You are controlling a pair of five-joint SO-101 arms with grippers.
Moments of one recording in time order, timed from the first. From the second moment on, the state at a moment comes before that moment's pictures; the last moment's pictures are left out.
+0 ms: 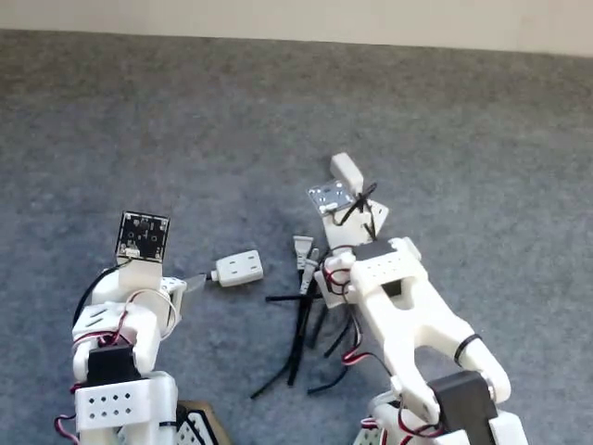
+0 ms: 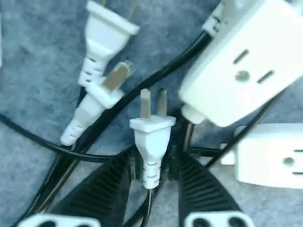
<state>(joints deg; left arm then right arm) -14.7 -90.7 88.8 52.8 -10.9 -24.0 -8.9 51.5 45.9 8.0</state>
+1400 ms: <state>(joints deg) -10.3 -65.2 53.2 76.3 -25.2 -28.7 -44.3 54.2 58.3 7.6</state>
